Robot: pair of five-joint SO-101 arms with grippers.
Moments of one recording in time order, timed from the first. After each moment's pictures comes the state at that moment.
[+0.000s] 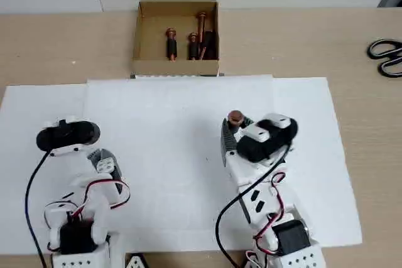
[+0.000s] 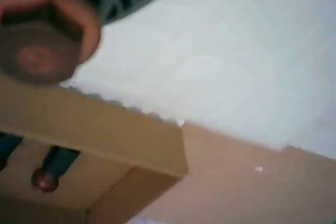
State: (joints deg) left arm -9.1 -95.3 84.2 64.0 14.1; right arm -22.4 -101.8 89.6 29.9 -5.2
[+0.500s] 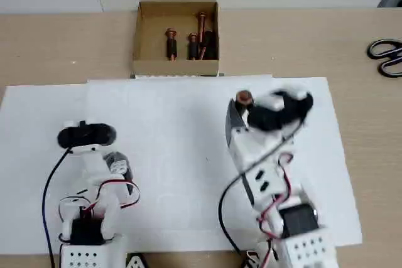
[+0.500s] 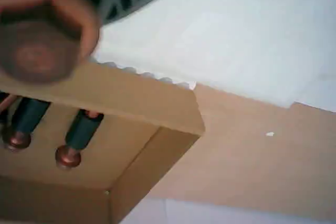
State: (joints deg) left arm -2.5 -95.3 91.4 58.3 14.1; right arm -19.4 -72.4 65.1 29.9 -9.8
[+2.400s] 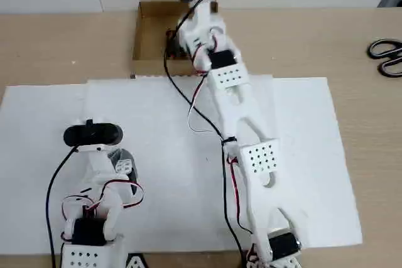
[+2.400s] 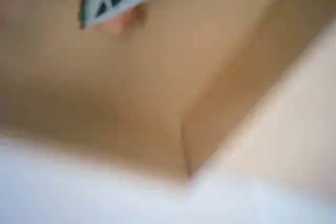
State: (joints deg) left arm -1.0 -95.3 91.8 56.7 14.3; right arm -21.1 65.3 -70.9 34.5 -5.6
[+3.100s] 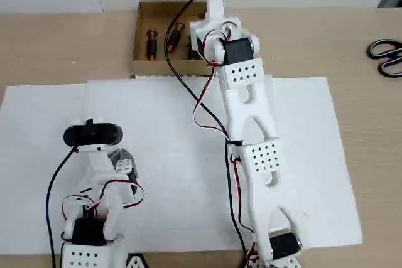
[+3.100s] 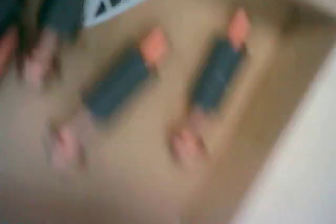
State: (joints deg) left arm -1.0 -95.3 91.8 56.7 14.3; right arm -19.3 65.3 -93.9 75.5 -5.6
